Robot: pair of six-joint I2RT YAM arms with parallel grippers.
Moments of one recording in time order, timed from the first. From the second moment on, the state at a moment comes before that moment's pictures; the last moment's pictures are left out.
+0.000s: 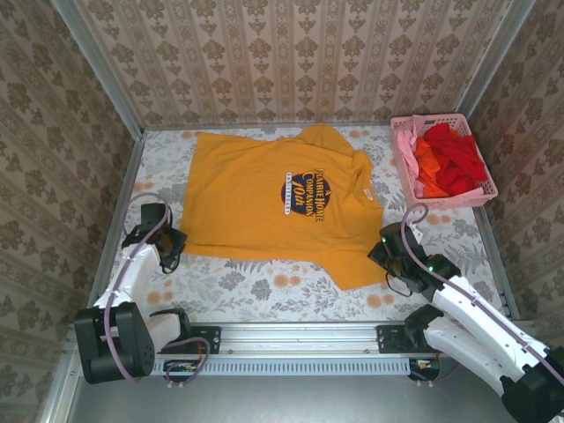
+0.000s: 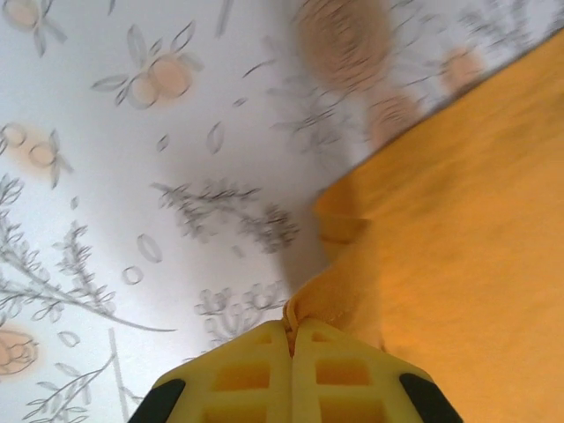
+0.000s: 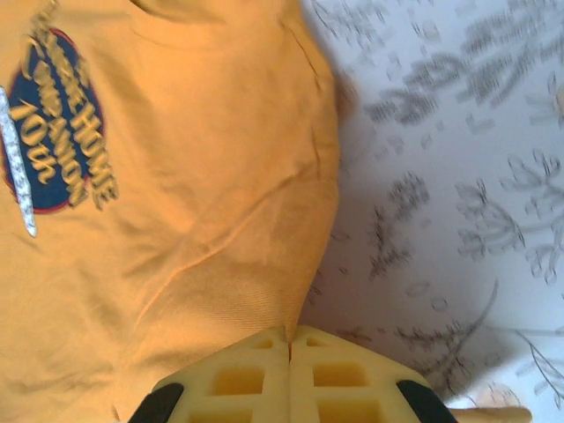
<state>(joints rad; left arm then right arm) 0.07 1.11 0.62 -0.63 -0.02 -0.98 0.47 0.77 0.55 -0.68 0.24 1.05</state>
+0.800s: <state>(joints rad) 0.07 1.27 0.66 -0.58 0.01 -0.97 0.30 1.15 0.61 -0.50 0.14 0.78</state>
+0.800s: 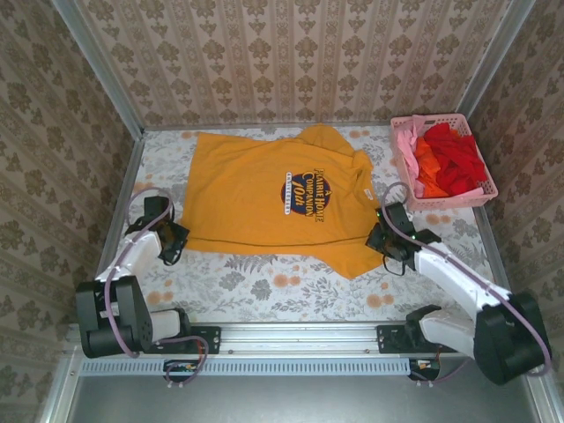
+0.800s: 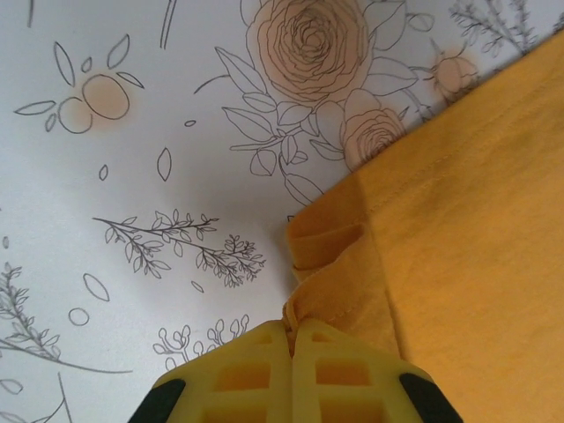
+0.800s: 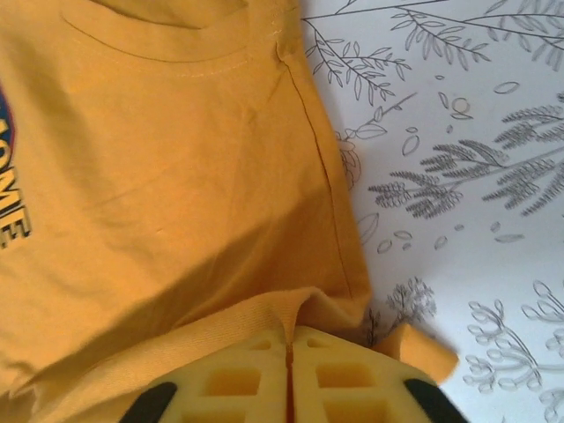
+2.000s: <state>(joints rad) 0.02 1.33 0.66 -0.52 0.02 -0.97 0.03 1.11 0.43 -0.43 -0.10 0.89</state>
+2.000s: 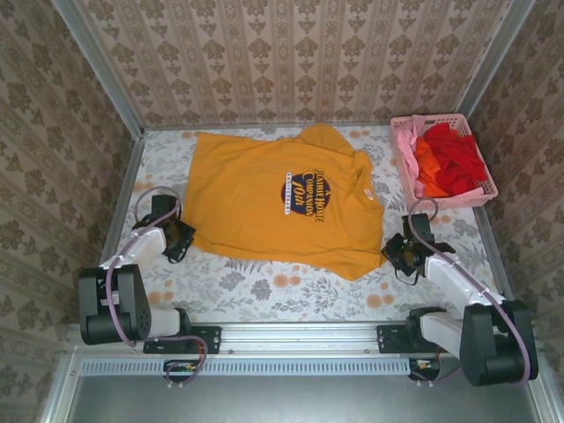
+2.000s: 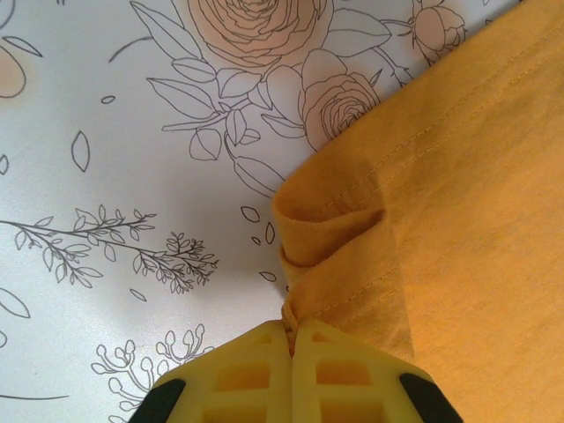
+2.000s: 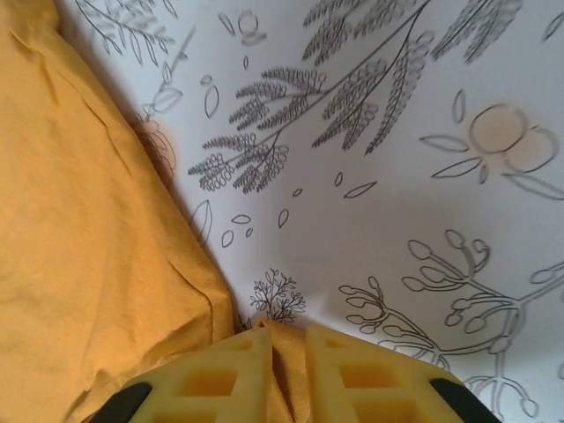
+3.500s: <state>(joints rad) -0.01 1.33 0.68 -0.52 0.02 -0.97 0.56 1.35 0.60 -0.49 -0.12 0.70</state>
